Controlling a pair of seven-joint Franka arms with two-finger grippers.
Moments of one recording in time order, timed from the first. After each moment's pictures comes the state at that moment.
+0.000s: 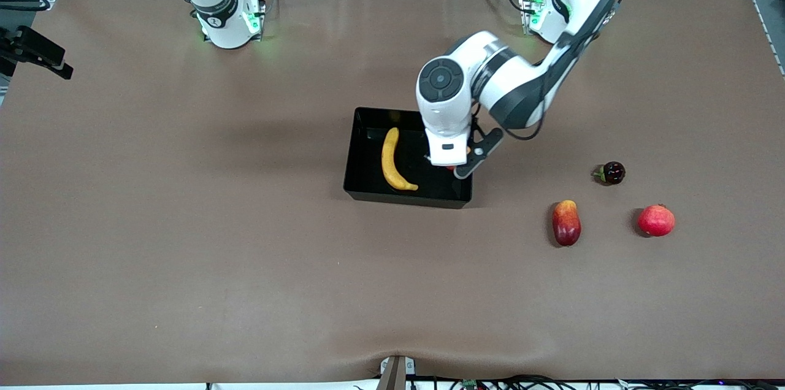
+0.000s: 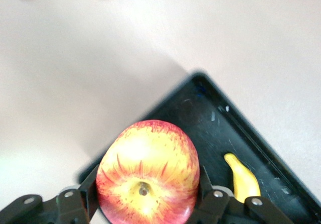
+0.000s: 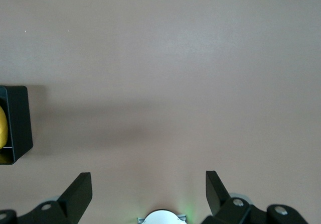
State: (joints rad) left arm -0.29 0.49 -0.47 -1.51 0.32 1.76 -1.54; right arm 0.00 -0.07 -0.05 -1.50 -0.01 1.37 0.02
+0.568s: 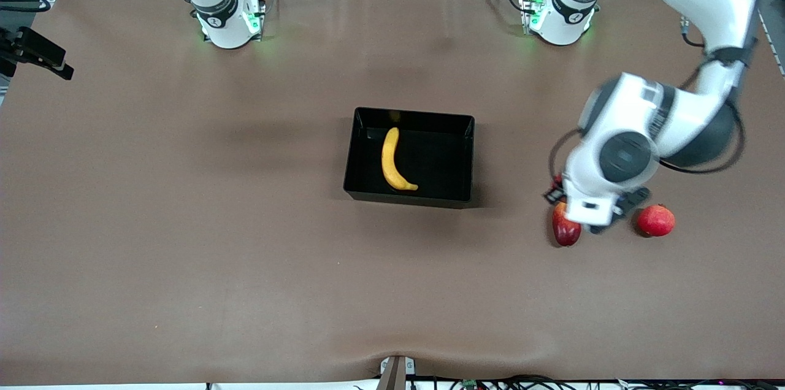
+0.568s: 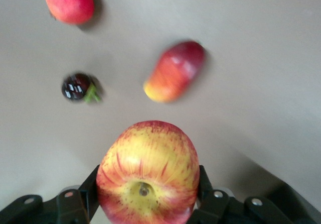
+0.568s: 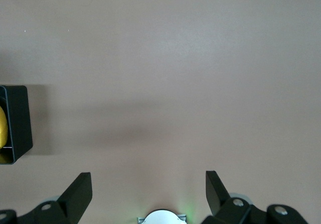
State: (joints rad) left arm 0.12 0.52 -0.46 -1.50 0.32 1.70 -0.98; right arm 0.00 -0.07 -0.05 -1.50 -0.01 1.37 0.02
